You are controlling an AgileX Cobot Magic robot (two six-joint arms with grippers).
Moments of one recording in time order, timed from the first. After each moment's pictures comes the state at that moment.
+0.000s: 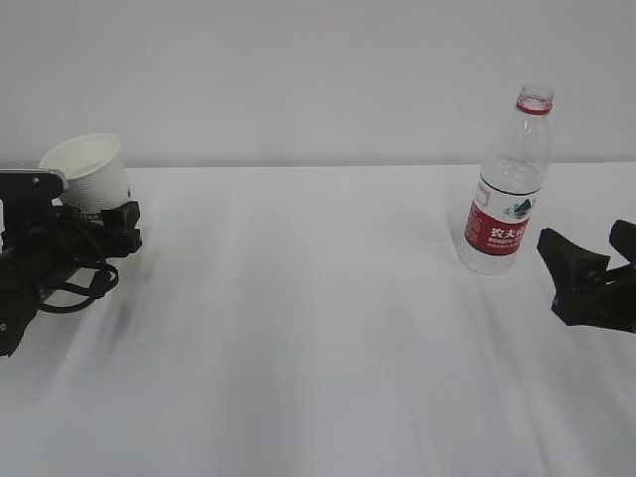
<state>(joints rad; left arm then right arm) -0.17 2.15 -0.74 -0.05 -1.11 -0.08 0.20 1.59 -0.17 0.04 -1.14 -0.01</state>
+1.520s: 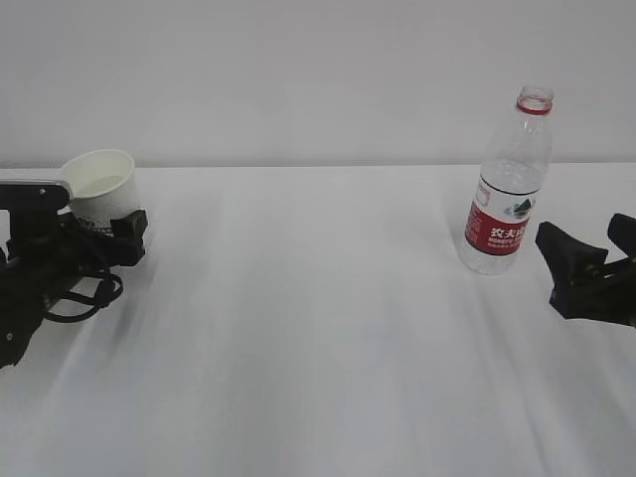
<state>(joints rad) -0.17 2.21 -0.76 -0.05 -1.14 -0.08 0.20 1.59 -0.19 0.04 -1.14 -0.01</state>
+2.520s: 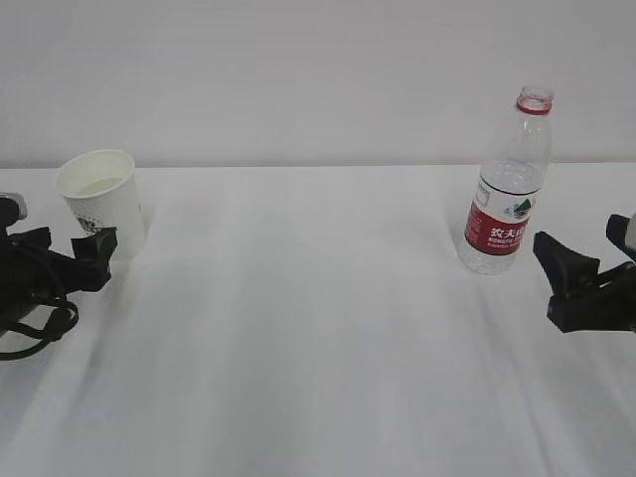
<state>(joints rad) -0.17 2.00 -0.50 -0.05 -1.14 -0.08 0.20 1.59 -0.19 0.04 -1.12 -0.13</state>
